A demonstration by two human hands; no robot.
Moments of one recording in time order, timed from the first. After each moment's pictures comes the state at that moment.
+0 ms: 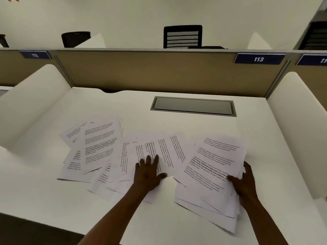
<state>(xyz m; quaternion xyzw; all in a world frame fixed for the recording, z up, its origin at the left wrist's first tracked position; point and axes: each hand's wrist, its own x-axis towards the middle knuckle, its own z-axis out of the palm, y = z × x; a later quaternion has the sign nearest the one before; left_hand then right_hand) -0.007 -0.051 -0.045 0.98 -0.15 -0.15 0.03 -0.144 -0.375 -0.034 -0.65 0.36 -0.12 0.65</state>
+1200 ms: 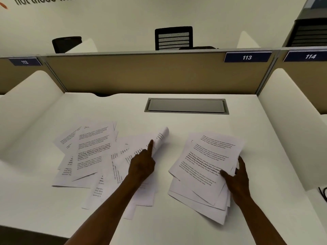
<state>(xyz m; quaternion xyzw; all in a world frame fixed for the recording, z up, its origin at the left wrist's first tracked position) 0.012 -0.068 0.006 0.98 -0.16 -0.03 0.11 -0.147 -0.363 -0.028 -0.67 0.37 -0.15 0.63</state>
